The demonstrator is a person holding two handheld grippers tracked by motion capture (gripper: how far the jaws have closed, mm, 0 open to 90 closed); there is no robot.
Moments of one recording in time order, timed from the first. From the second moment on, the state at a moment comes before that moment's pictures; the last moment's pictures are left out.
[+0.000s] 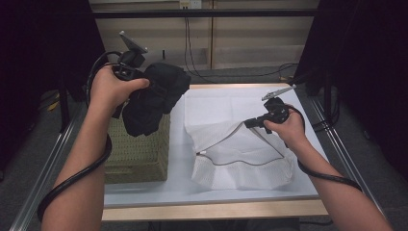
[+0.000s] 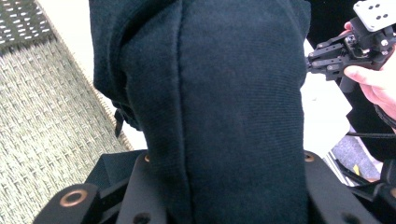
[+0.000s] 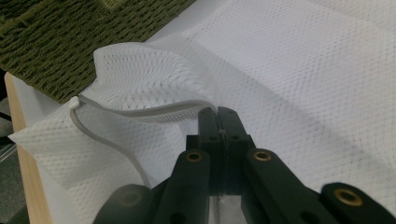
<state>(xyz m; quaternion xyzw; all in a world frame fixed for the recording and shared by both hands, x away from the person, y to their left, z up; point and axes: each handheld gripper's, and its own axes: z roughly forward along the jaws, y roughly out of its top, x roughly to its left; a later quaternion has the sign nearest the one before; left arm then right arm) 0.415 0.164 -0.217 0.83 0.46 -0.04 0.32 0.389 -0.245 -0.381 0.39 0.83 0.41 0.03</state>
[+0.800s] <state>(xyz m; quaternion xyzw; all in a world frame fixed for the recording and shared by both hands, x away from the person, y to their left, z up) 0.401 0.124 -0.222 0.86 0.39 -0.08 0.32 0.391 -0.243 -0.384 0.39 0.83 0.41 0.03</state>
